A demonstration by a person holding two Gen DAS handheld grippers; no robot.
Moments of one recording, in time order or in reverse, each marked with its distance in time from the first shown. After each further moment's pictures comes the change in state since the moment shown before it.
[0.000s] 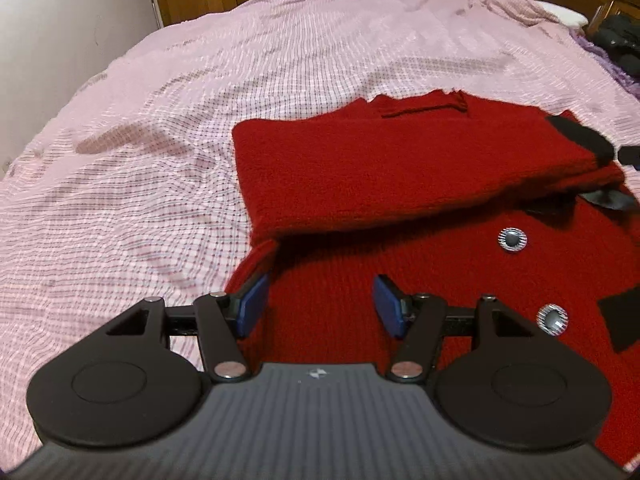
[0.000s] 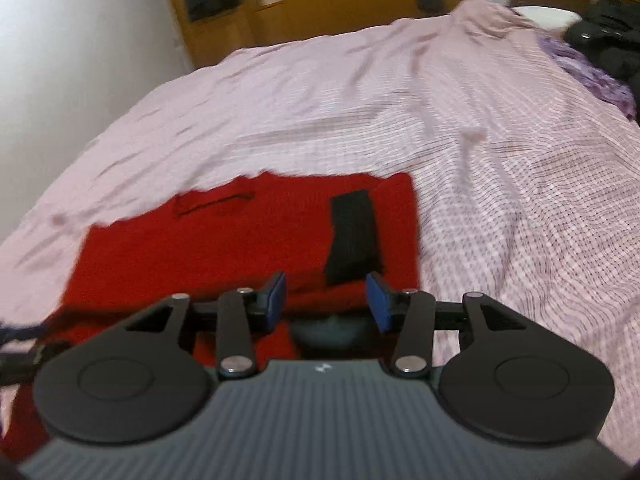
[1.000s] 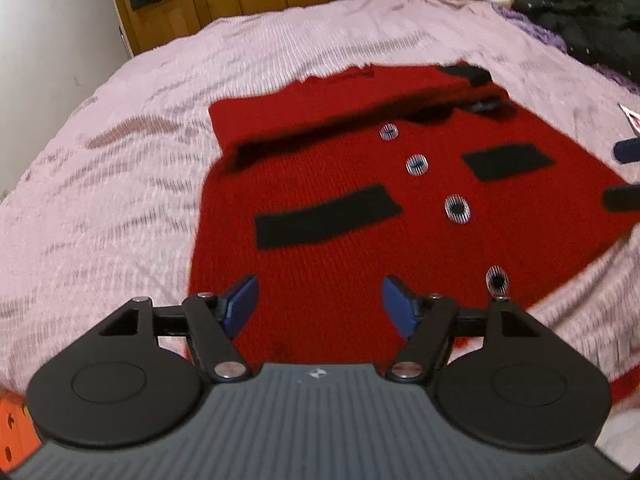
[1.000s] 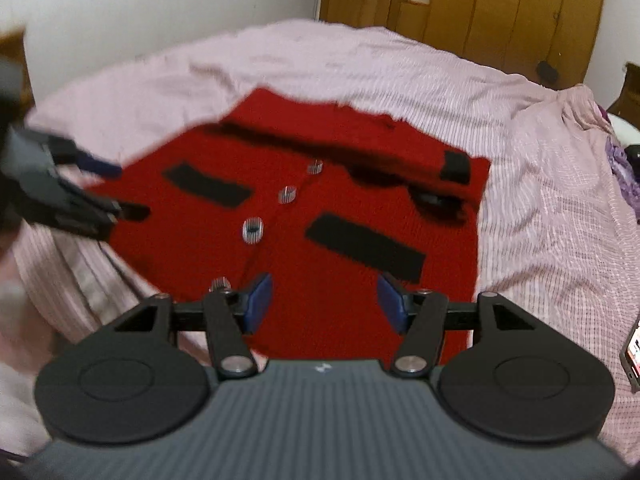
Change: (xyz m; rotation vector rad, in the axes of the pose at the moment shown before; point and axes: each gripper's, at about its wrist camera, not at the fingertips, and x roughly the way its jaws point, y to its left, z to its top) left arm -0.132 -0.043 -0.123 0.133 -0.030 -0.046; right arm -0.138 0.090 -0.140 -0.519 0.072 0.042
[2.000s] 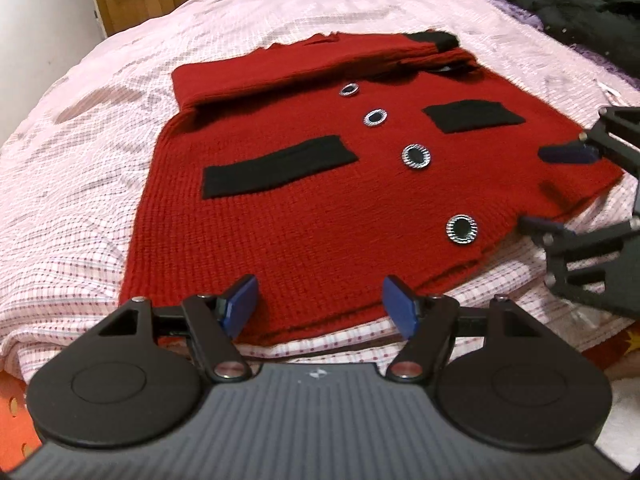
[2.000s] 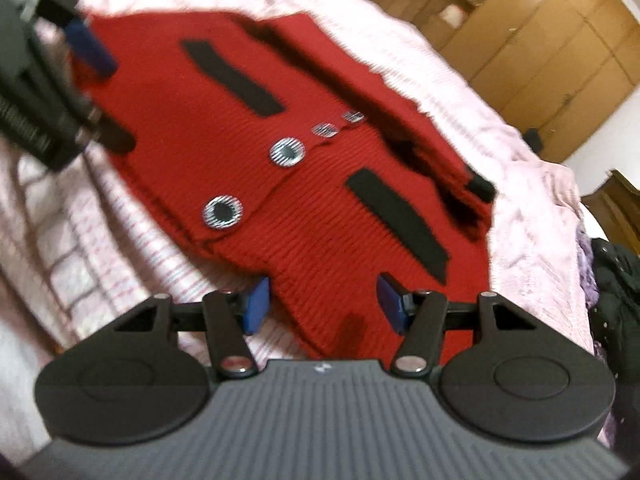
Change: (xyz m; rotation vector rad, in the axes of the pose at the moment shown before) left arm 0.013 -0.013 -0.022 0.005 0.039 -0.098; right arm 0.038 0.067 -0.019 -0.297 0.035 -0.241
